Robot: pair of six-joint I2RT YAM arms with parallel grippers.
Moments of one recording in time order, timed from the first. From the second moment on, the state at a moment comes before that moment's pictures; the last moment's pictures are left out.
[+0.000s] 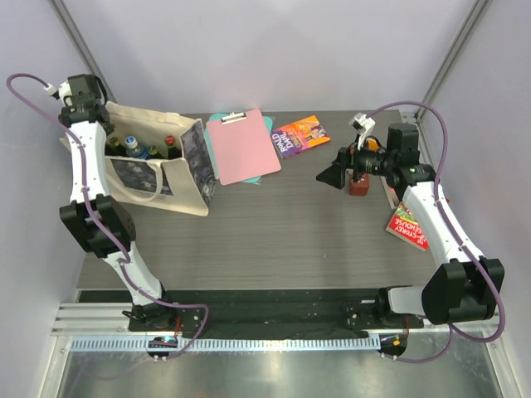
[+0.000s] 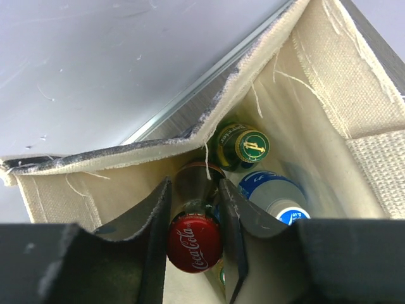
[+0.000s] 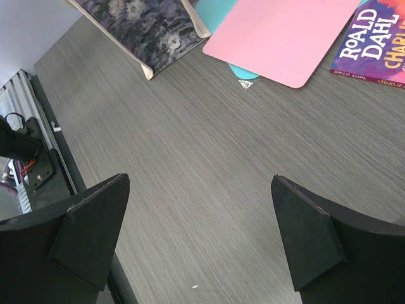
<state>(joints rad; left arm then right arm) 0.28 1.89 2.04 -0.93 -0.44 -0.39 0.08 1.30 1.13 -0.36 -0.90 -0.08</state>
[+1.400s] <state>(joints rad) 0.24 1.77 2.13 -1.01 -0.36 -0.34 0.08 1.30 1.12 -0.36 -0.90 -0.08</state>
